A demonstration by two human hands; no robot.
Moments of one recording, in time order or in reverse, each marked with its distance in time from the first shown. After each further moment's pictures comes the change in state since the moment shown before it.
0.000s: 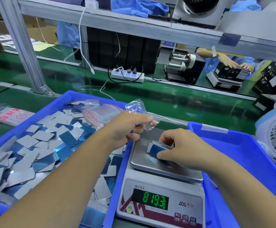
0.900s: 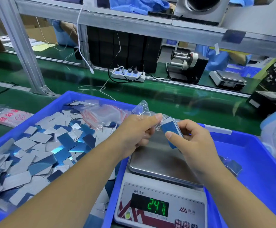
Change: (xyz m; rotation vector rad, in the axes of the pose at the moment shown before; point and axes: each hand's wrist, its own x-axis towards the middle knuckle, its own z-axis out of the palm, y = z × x) left_hand -0.004 -0.007 0.030 0.003 0.017 0.104; right_hand -0.001 0.011 0.021 0.846 0.469 -0.063
